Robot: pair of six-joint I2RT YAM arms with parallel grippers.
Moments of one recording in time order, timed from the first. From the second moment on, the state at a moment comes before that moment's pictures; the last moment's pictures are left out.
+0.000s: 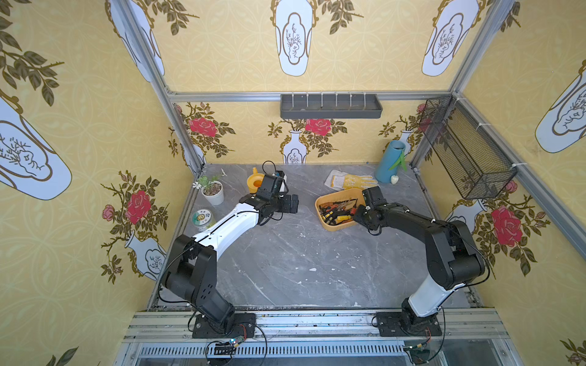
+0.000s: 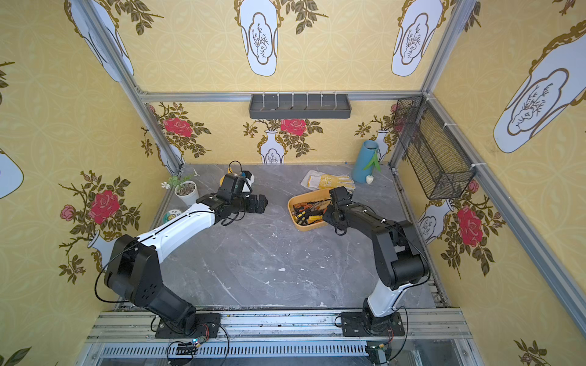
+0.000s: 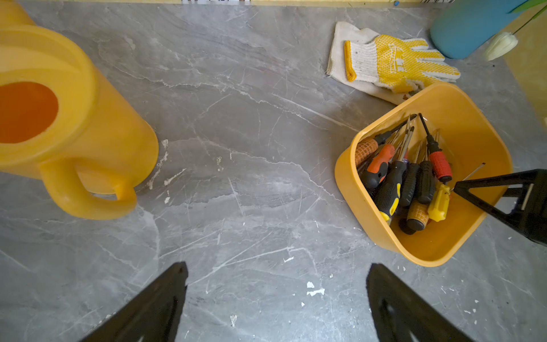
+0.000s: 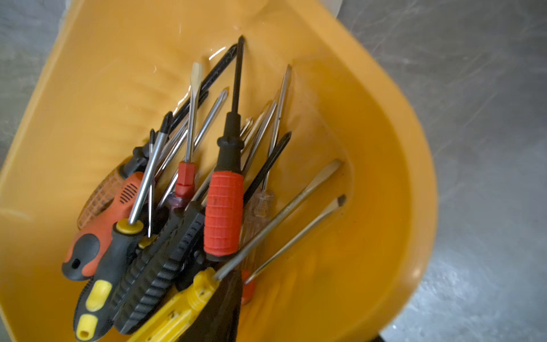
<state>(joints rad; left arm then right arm) -0.47 1.60 1.21 -0.41 0.02 -0.28 0.25 1.71 1.02 -0.38 0.00 0.75</state>
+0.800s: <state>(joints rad) -0.49 1.60 1.25 -0.45 0.03 -0.28 0.33 1.80 1.09 -0.46 -0.12 0.55</state>
